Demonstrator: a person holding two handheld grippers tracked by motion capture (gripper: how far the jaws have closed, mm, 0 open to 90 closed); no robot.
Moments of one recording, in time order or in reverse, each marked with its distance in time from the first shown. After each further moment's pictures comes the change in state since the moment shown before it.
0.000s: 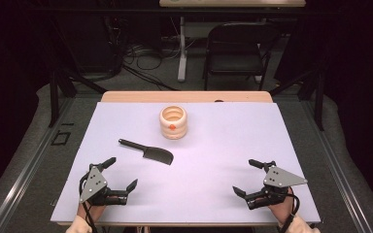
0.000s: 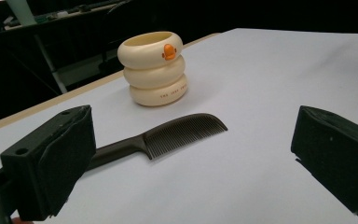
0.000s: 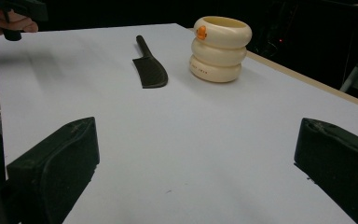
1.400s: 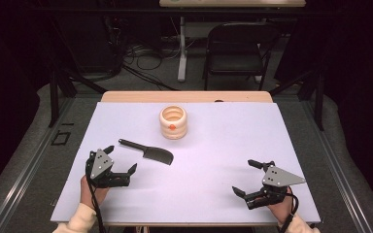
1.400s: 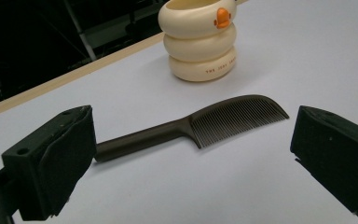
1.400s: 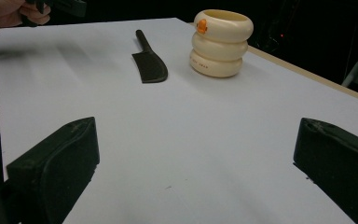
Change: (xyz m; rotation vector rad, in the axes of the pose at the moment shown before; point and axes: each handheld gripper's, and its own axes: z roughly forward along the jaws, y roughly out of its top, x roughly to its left) left arm 0.030 0.013 0.033 0.173 0.123 -0.019; right arm 0.000 -0.002 0.003 0.015 0.000 0.004
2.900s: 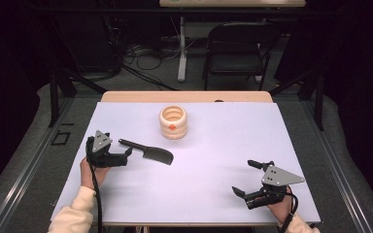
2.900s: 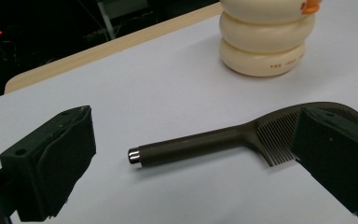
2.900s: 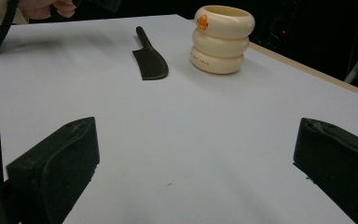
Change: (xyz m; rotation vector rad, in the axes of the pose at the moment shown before) left arm 0.047 0.009 0.039 0.105 0.067 -0.083; right arm -0.001 -0.001 0.001 0.013 0.004 0.001
